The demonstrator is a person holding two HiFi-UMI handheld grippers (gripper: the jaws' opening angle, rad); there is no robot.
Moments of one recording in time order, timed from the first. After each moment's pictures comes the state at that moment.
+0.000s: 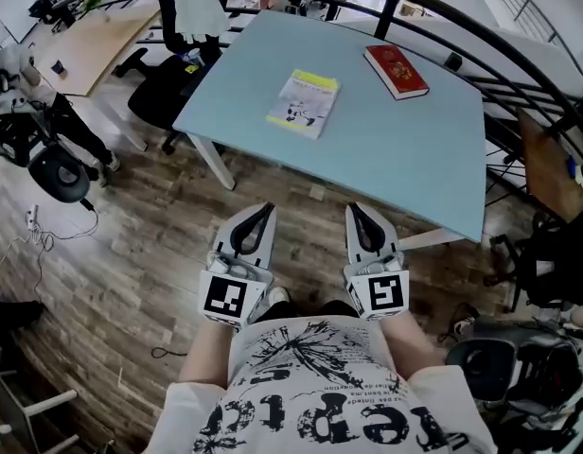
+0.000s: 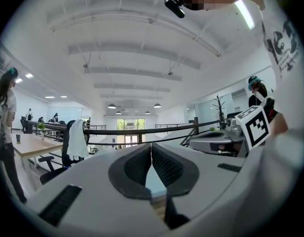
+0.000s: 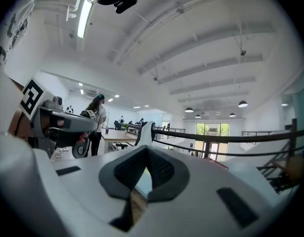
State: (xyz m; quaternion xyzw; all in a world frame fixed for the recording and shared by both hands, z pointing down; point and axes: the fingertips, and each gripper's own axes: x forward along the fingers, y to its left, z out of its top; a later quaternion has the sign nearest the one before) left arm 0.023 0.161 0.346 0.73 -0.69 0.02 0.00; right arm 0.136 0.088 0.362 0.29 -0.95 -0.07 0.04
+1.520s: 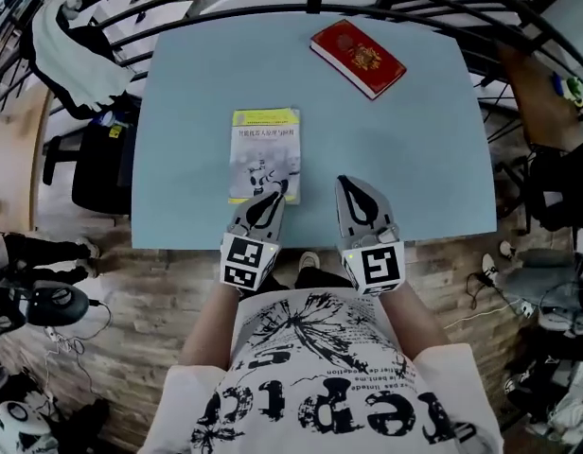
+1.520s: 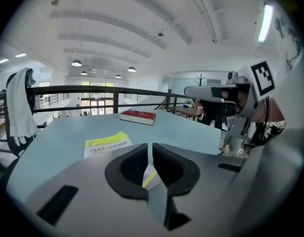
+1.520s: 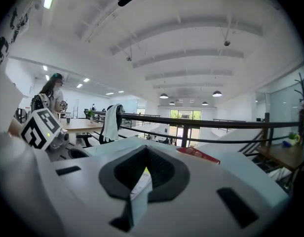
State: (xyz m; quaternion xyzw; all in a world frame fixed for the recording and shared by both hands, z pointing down) left arm -0.072 -0.194 0.529 0.84 -0.49 0.16 0.15; right arm 0.028 -0.222 0.429 0.45 -0.89 0.00 0.10
